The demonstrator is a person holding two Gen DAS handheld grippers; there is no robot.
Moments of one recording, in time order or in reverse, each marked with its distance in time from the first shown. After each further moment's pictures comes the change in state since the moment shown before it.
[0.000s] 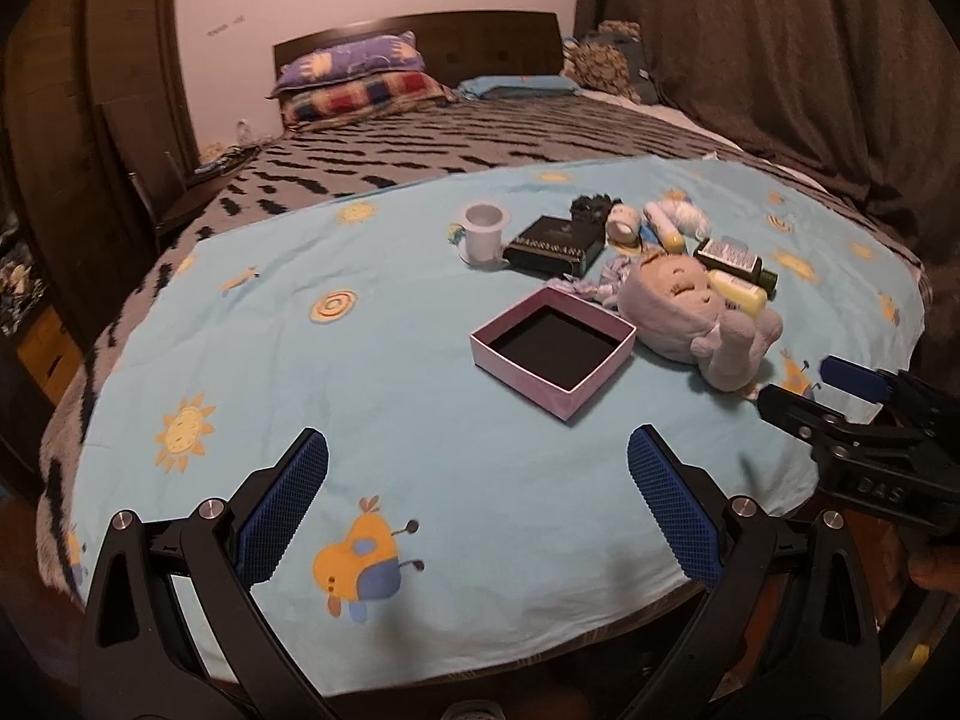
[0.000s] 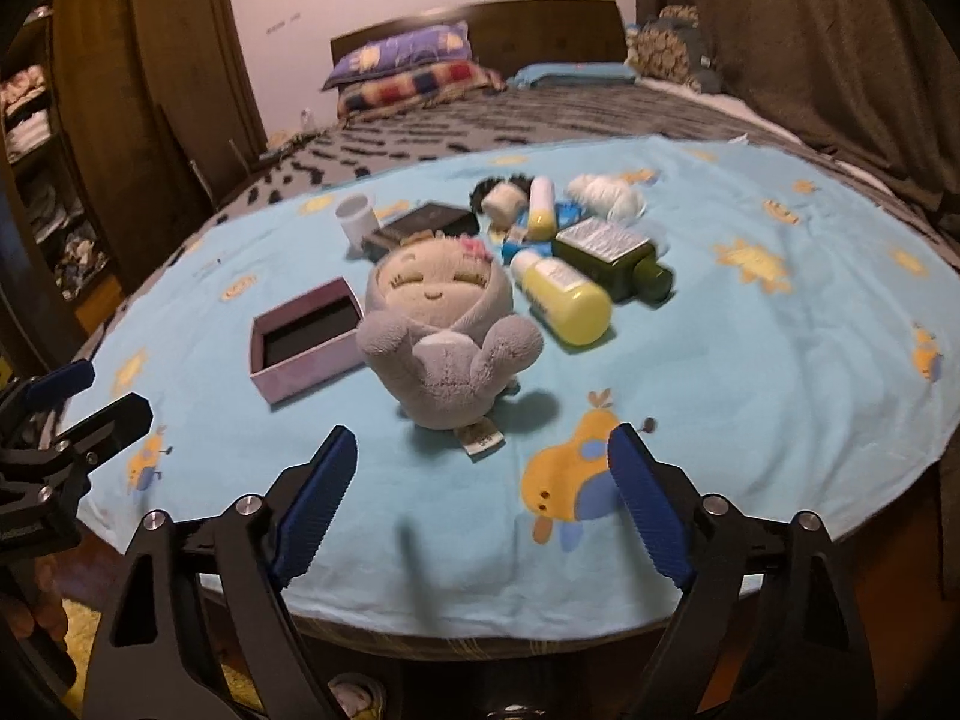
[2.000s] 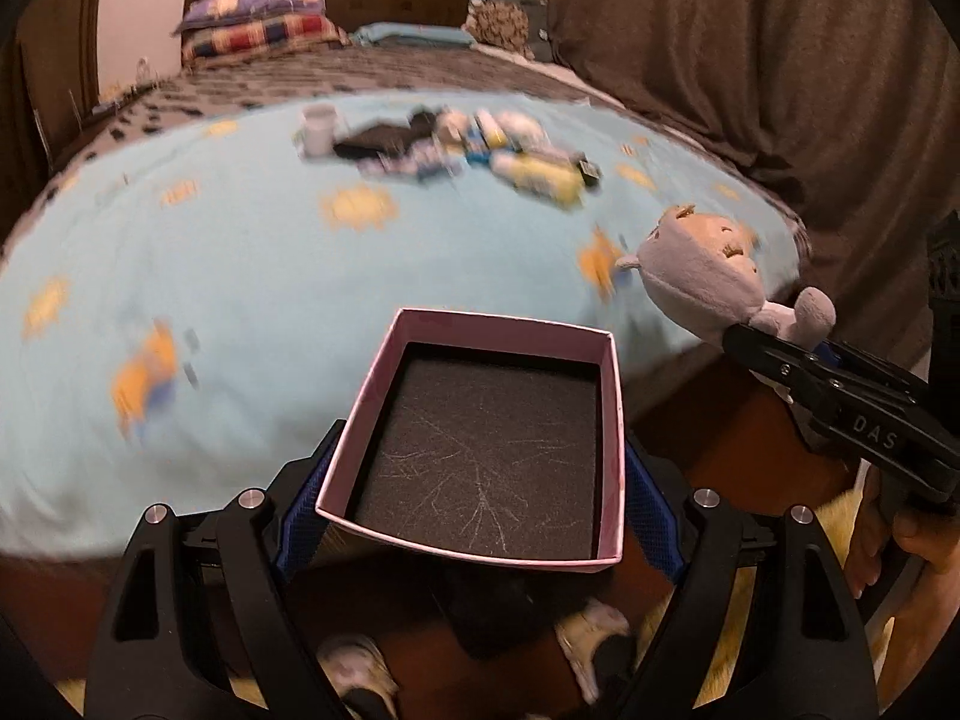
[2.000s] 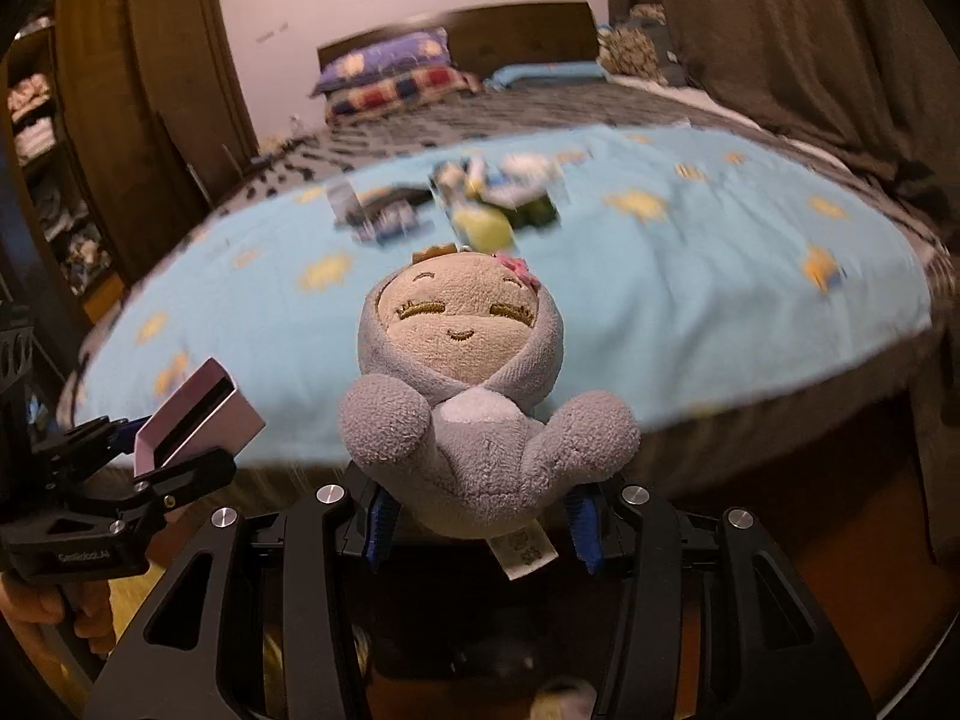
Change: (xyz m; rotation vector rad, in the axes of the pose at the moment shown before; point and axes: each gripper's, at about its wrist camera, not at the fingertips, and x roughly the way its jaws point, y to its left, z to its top) left arm -0.027 -0.070 -0.082 -0.026 0.127 -0.317; right arm -0.090 -0.041 -0.075 0.028 0.007 -0.037
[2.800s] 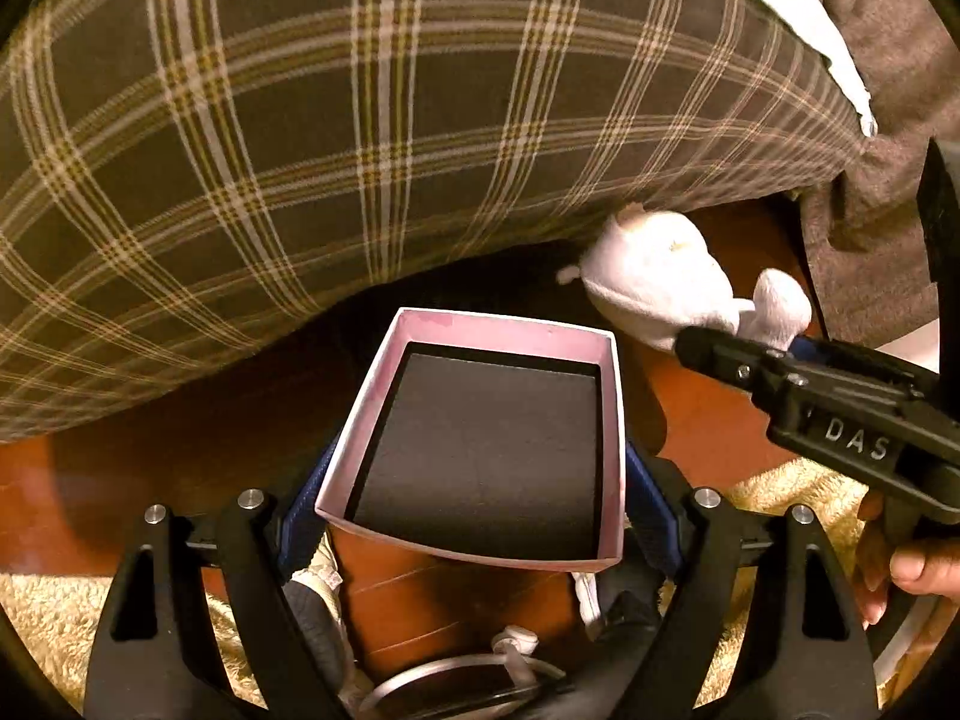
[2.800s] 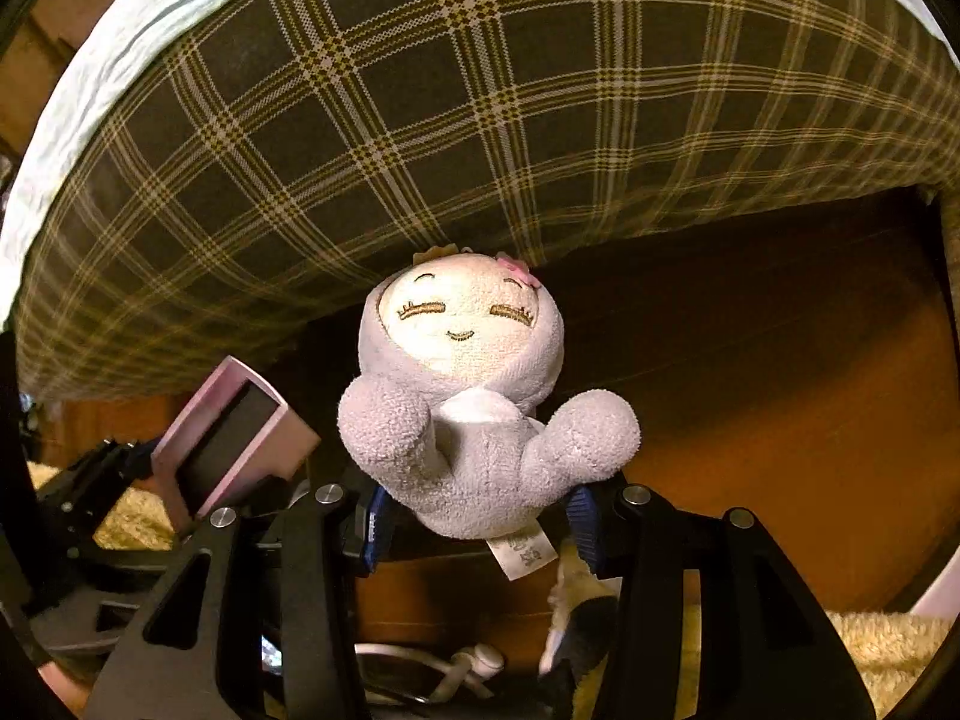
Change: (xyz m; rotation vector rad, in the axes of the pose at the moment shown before) left arm 0.141 0.010 -0.111 -0.079 0.354 -0.002; right arm 0.135 -0.018 -0.128 0.135 0.439 -0.023
